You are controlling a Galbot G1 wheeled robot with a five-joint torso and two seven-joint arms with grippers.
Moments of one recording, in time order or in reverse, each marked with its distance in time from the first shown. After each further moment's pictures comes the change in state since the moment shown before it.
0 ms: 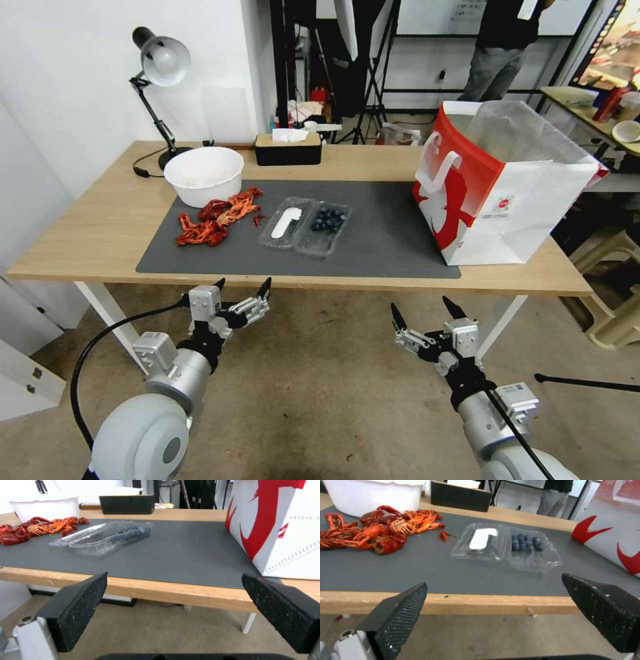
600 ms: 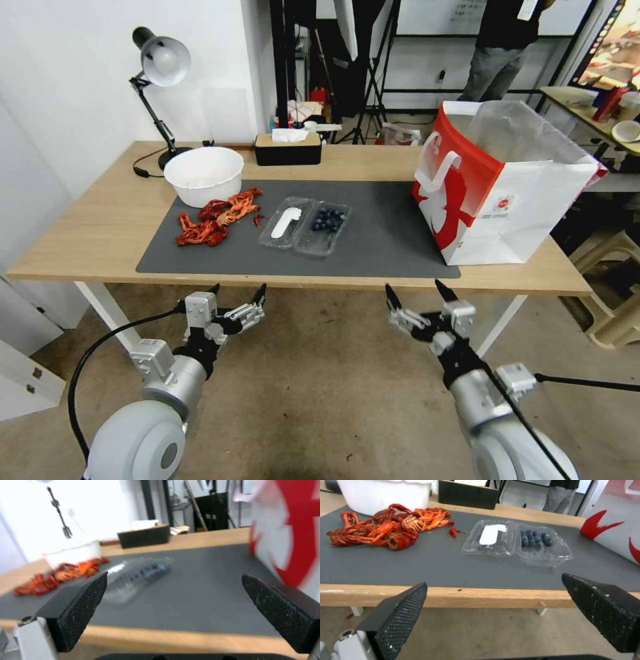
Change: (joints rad) left arm 0.032 -0.004 -0.032 0.006 0.021 -0.021 0.018; right arm 0.188 -0.049 -0.061 -0.045 0.197 -0.052 0.046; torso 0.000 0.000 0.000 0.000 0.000
